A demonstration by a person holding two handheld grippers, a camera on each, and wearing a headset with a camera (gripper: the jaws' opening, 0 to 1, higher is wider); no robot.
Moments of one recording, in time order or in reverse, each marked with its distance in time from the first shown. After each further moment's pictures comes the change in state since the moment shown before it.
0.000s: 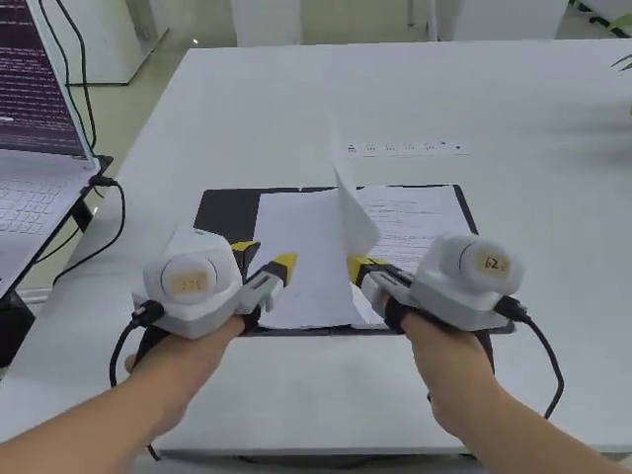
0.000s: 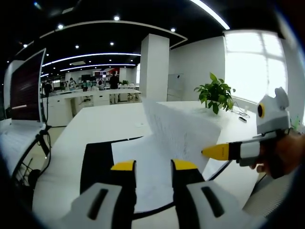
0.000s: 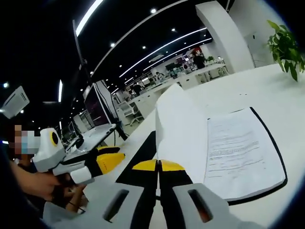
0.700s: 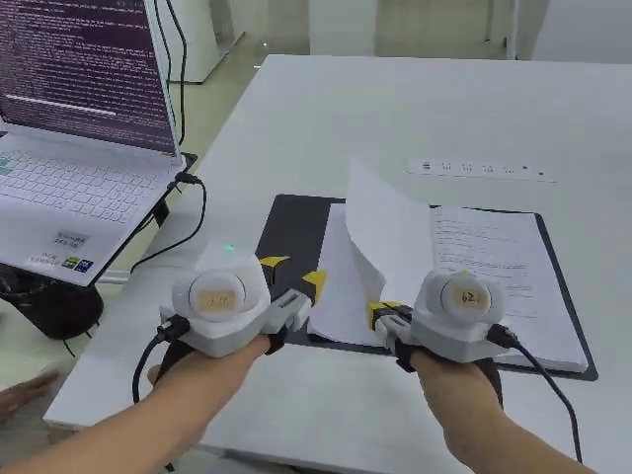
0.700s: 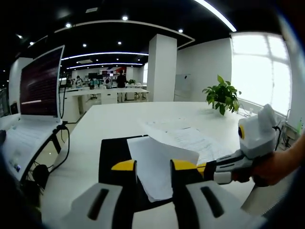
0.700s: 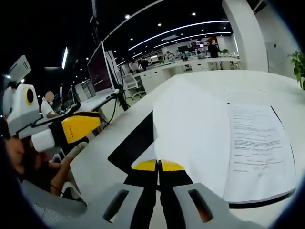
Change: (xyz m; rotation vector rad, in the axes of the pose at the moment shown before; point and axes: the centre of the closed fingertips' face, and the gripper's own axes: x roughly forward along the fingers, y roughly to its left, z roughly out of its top) left arm -0.030 0.040 -0.005 -0.027 0.004 0.053; right arm 0.053 0.020 -0.065 -0.191 0.218 0.000
